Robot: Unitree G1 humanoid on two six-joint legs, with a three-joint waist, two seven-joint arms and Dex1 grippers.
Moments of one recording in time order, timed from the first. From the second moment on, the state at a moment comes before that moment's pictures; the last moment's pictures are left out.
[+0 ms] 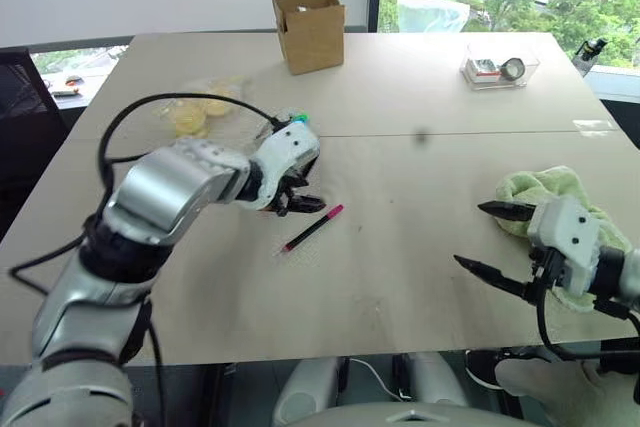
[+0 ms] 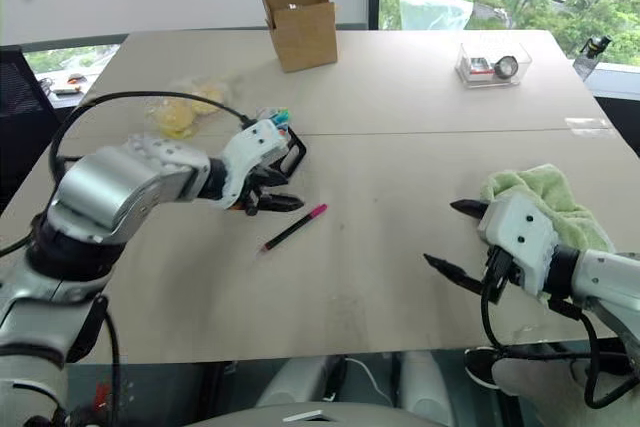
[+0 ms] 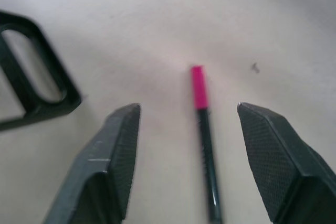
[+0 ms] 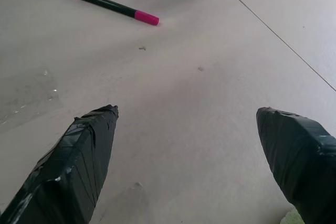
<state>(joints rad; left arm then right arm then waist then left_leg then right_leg) -0.85 0.80 -0.36 -0.29 -0.44 1.41 -0.78 0.19 -0.91 -0.31 -0.82 0.53 0.60 0.78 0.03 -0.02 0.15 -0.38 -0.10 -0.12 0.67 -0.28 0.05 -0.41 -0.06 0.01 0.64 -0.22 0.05</state>
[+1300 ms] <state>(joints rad) -0.82 0.39 0.14 -0.21 -0.55 1.09 -0.66 -0.01 -0.74 -0.23 -0.86 0.78 0.57 0.62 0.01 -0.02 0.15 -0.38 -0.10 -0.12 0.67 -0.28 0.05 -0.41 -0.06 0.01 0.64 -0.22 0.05</state>
